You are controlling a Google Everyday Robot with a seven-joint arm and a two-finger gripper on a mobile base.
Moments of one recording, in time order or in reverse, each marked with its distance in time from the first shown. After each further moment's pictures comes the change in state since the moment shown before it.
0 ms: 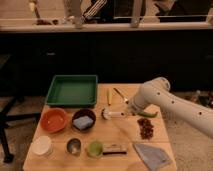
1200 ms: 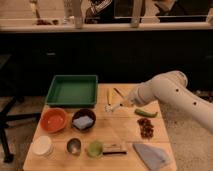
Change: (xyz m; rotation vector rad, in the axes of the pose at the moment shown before) arm -0.058 0.036 -0.100 0.024 -0.252 -0.119
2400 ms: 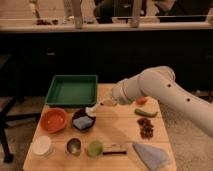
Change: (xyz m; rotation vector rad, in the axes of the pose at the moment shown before) arm -0.080 0.076 -0.013 -0.138 -0.128 -0.158
